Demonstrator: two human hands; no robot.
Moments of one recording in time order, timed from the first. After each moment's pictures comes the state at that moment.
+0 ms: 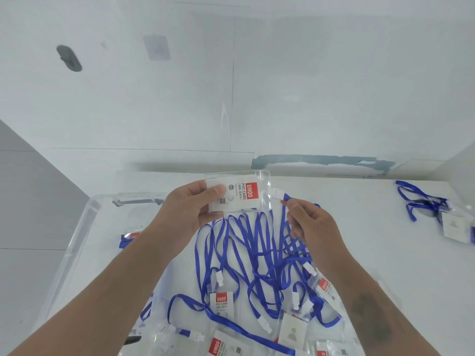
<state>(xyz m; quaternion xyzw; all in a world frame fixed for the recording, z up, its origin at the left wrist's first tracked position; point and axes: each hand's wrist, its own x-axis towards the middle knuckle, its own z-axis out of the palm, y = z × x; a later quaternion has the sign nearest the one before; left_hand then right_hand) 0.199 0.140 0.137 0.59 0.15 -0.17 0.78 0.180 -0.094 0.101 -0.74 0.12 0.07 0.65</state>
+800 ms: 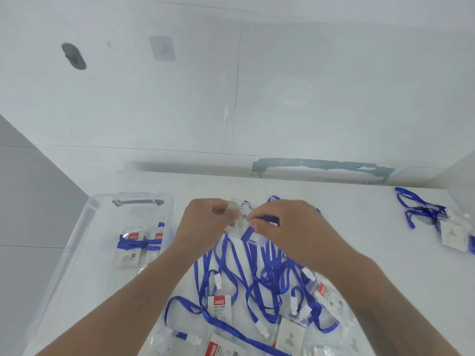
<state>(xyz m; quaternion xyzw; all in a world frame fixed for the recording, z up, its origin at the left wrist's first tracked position) 0.192 0.119 0.115 0.81 0.09 -0.10 0.57 0.178 -0.059 0.172 -0.95 -0.14 0.11 0.25</state>
